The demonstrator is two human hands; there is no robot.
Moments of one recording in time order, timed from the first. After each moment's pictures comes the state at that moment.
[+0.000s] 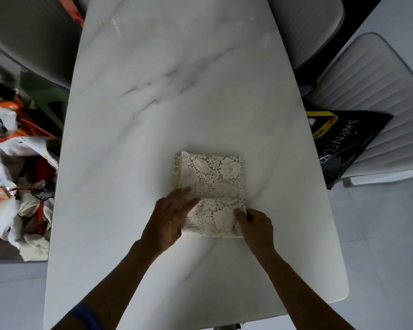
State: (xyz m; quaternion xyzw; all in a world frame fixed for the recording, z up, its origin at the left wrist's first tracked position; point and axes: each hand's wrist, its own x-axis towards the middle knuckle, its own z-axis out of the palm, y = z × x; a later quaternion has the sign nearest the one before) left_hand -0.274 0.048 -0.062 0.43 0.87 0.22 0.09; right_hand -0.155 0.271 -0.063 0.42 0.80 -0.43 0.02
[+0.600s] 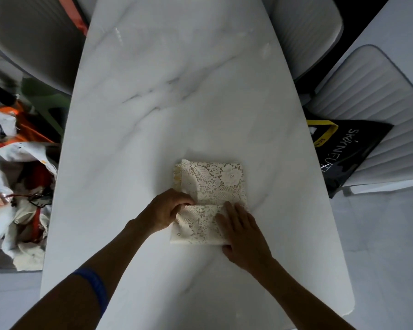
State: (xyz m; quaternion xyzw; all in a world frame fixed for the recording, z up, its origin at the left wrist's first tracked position) left_hand -0.334 0.059 -0.063 0.41 0.83 0.32 0.21; right_hand -0.154 0.259 -0.071 0.00 0.99 -0.05 0.10
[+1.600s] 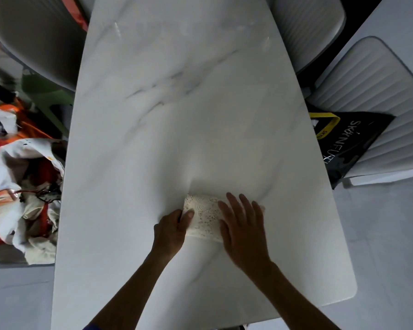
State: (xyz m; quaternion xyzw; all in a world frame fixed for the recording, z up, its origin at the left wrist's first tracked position) left_hand -0.253 0.048 -0.067 0.07 0.90 0.36 0.24; right_hand -0.152 0.221 -0.050 0.10 0.98 -0.13 -0.06
